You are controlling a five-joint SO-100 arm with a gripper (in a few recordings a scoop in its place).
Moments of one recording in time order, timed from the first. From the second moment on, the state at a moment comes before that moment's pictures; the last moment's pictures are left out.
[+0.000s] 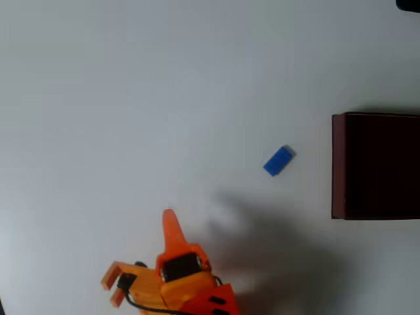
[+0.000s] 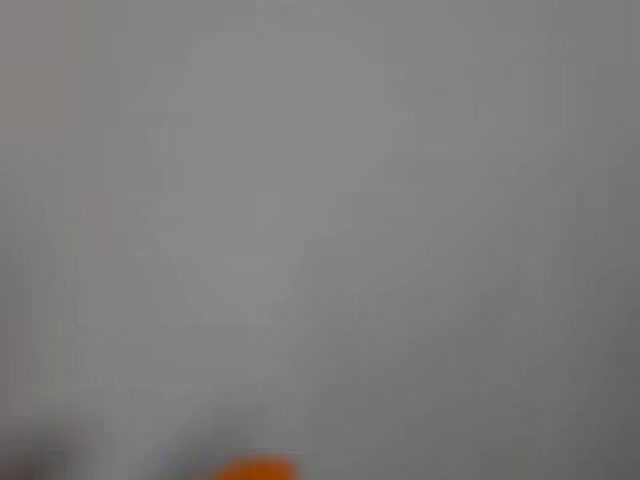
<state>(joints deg) -18.1 191.7 169.0 73.7 -2.8</state>
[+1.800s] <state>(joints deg) 17.6 114.2 129.7 56.5 -51.1</state>
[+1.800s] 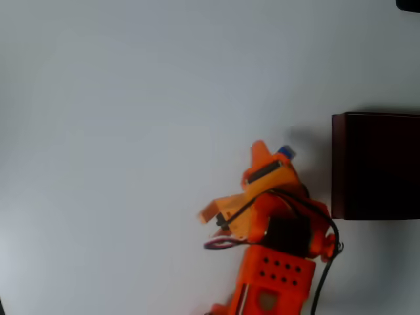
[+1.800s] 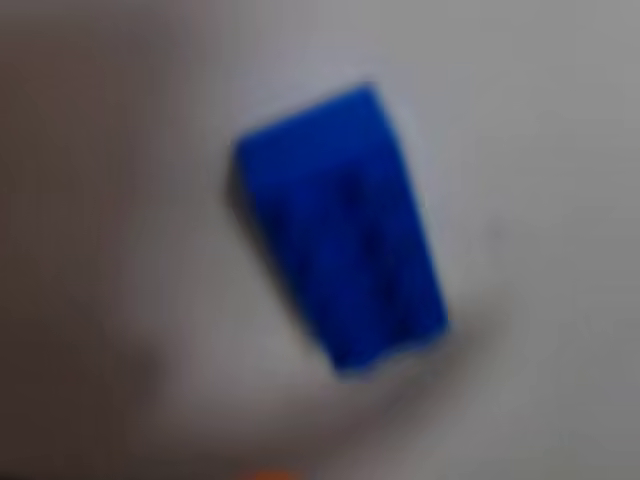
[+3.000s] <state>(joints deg) 20.0 87.9 112.5 62.9 -54.8</state>
